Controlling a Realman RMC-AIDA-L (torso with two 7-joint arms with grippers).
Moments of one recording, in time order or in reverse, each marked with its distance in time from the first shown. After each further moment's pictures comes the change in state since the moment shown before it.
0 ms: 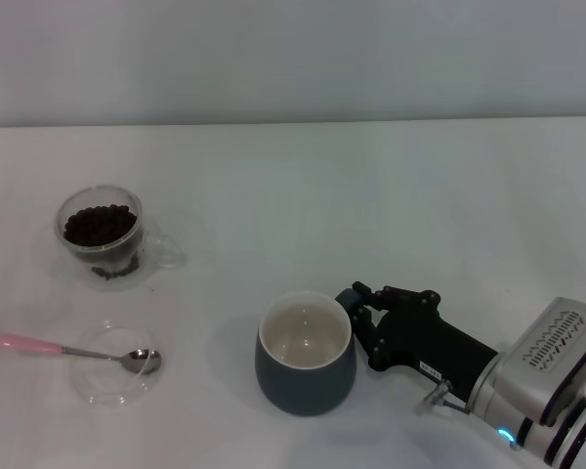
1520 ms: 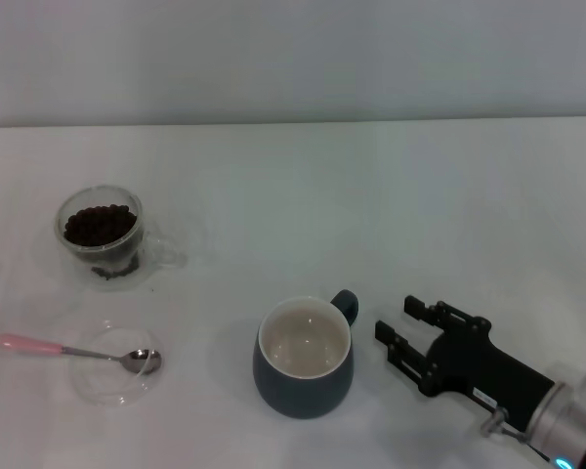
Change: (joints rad) left arm -0.013 -0.003 -0.001 0.003 0.000 0.005 -0.004; right arm -0.093 -0.015 -0.095 -0.103 -0.003 -0.109 0.157
